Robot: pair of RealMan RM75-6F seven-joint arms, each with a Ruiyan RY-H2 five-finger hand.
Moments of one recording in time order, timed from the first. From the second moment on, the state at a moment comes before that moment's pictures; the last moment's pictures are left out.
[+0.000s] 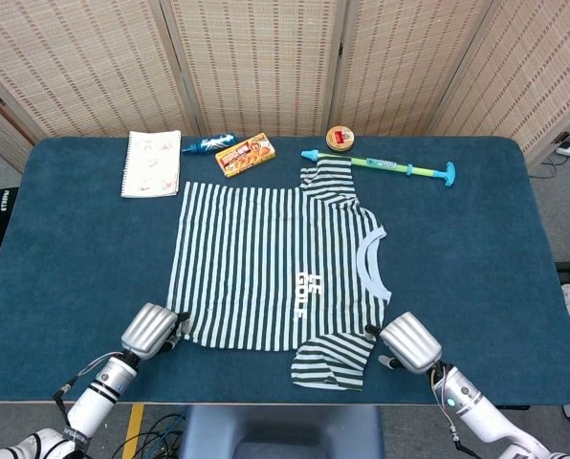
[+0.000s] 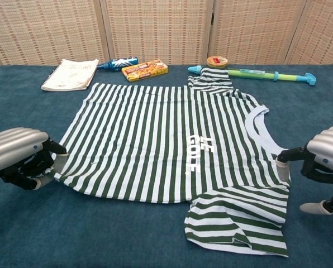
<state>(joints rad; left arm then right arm) -0.47 -1.54 0.01 -1.36 1.51 1.11 0.15 0.36 -1.52 -0.07 -1.22 -1.83 1.27 -0.01</state>
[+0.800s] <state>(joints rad) -0.47 -1.55 0.01 -1.36 1.49 1.11 0.12 0.43 -1.67 -0.06 -1.10 -1.78 1.23 0.01</state>
